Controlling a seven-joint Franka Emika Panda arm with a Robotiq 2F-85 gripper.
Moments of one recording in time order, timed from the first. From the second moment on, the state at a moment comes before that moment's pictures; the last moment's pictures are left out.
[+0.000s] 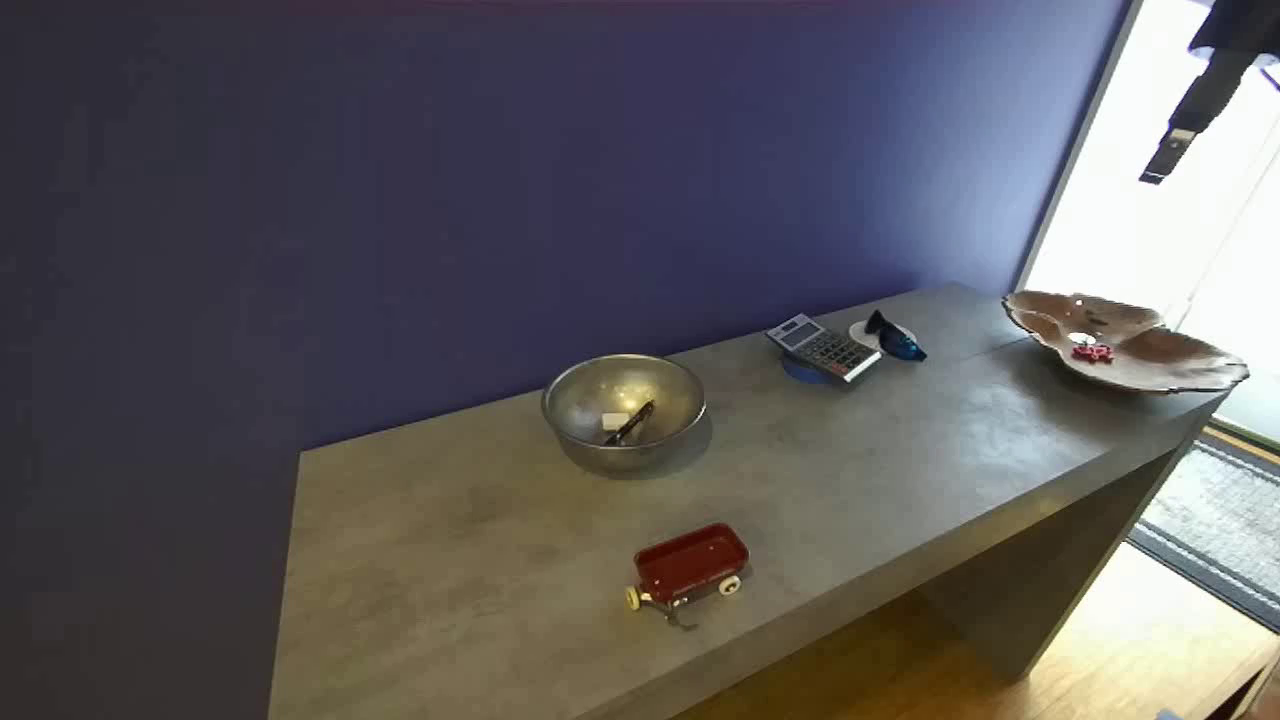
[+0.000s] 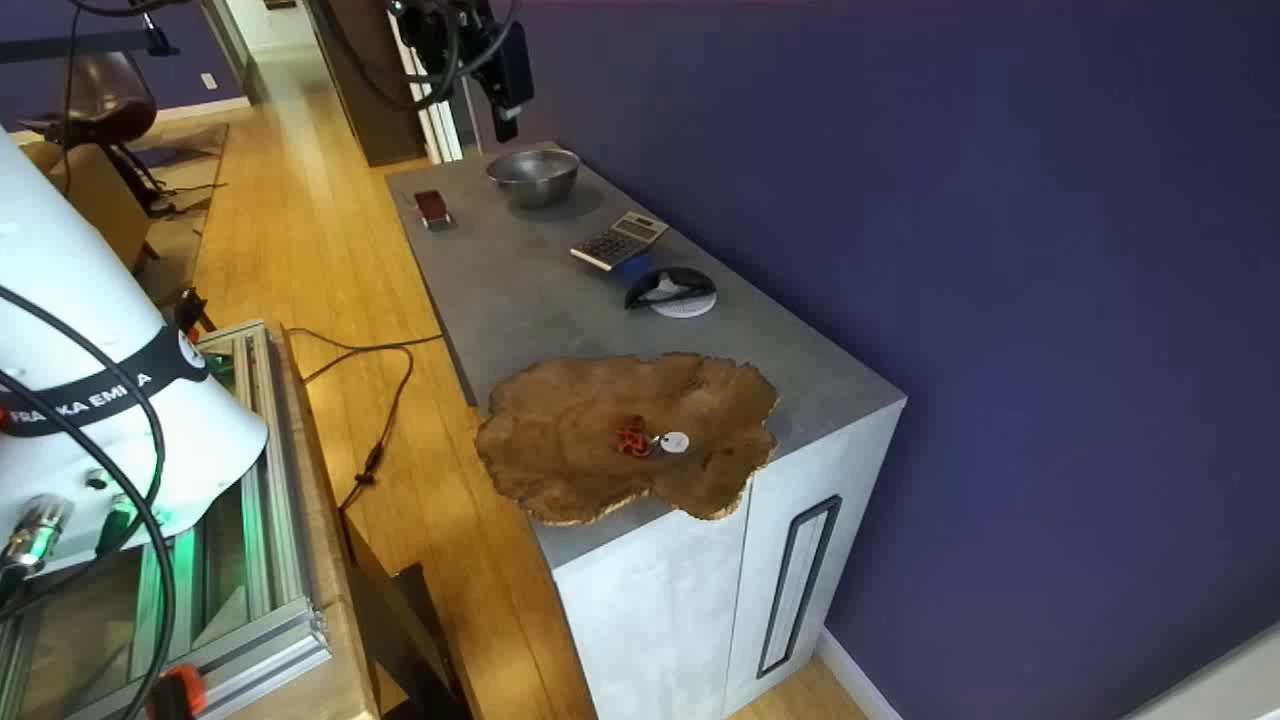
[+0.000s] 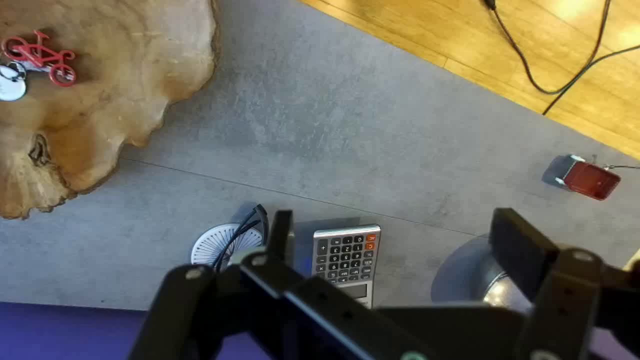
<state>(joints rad) 0.13 -0.59 -0.26 -2.73 0.19 2.19 -0.48</state>
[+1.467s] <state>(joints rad) -0.13 0.07 -0.32 -2.63 0.24 2.70 -0.43</state>
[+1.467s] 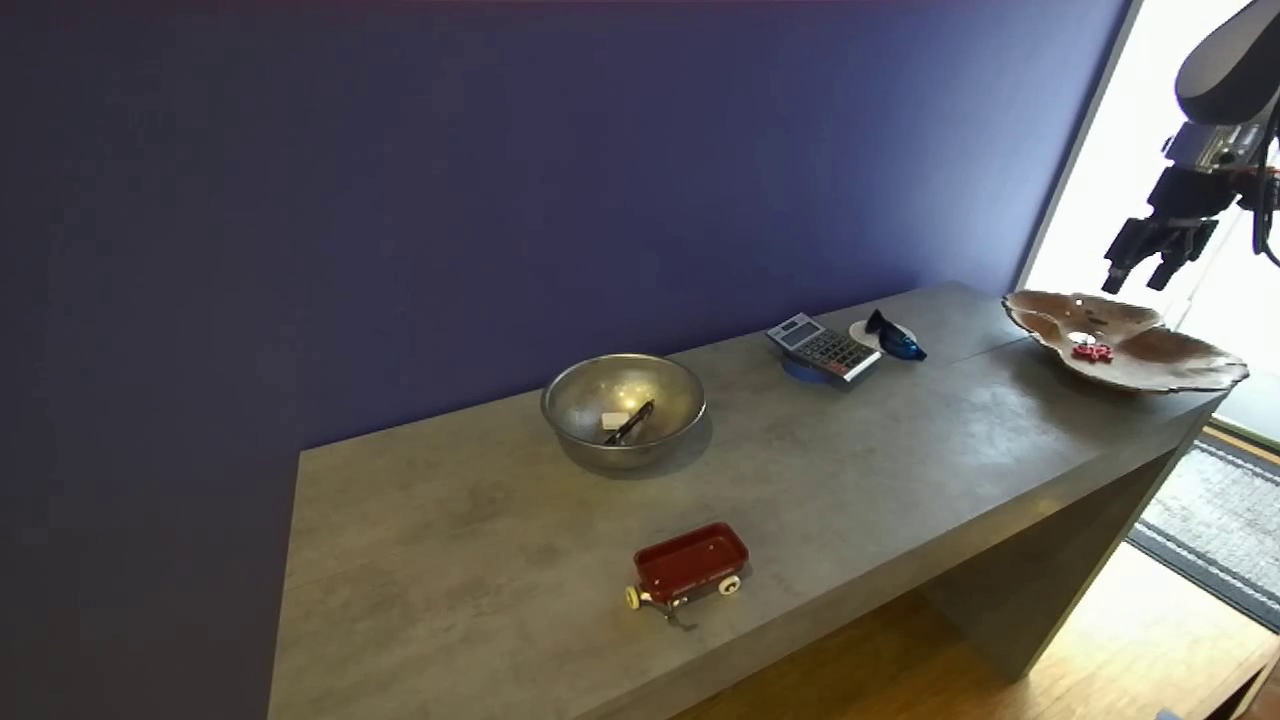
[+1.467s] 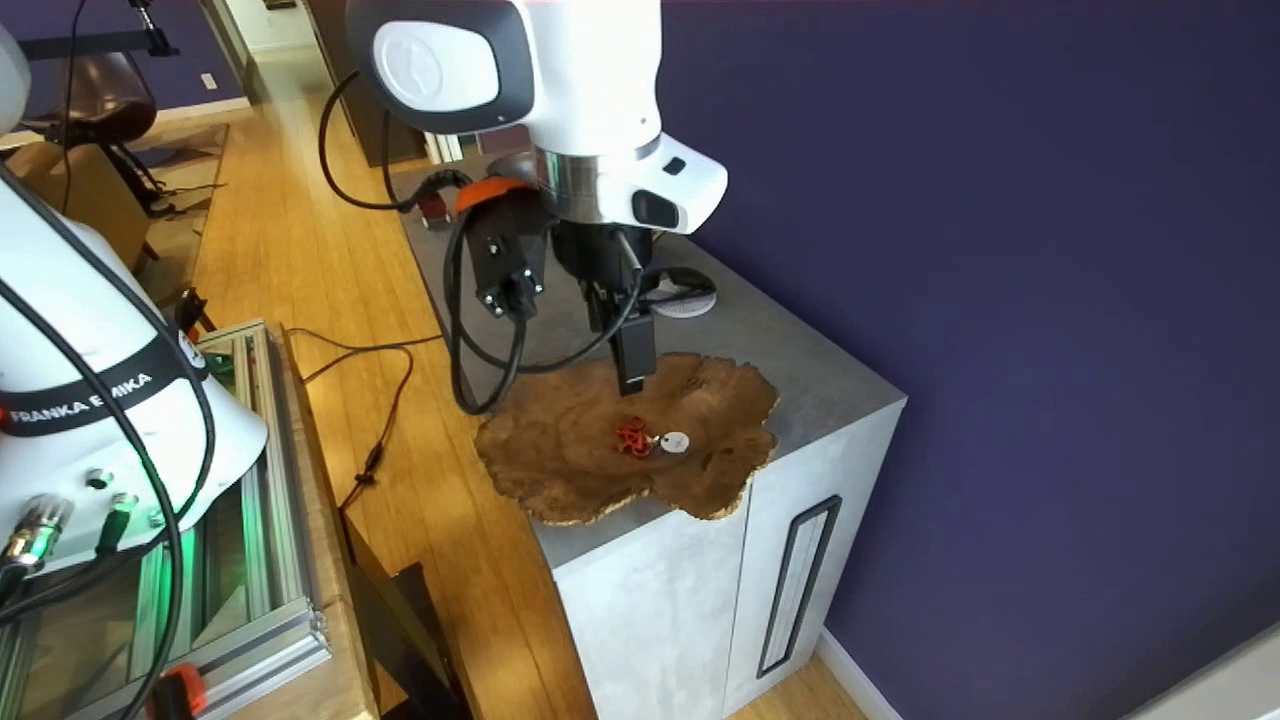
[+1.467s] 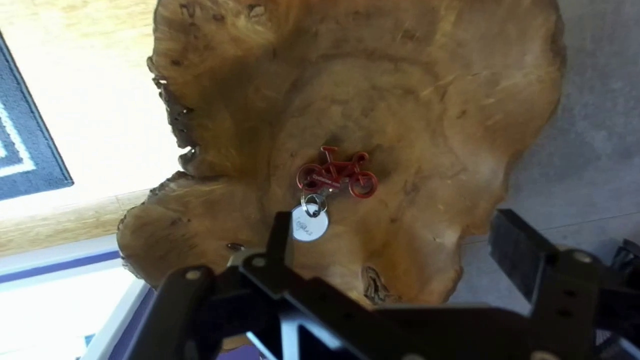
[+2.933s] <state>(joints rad) -0.45 0.38 -0.07 -2.43 0.29 2.69 -0.56</state>
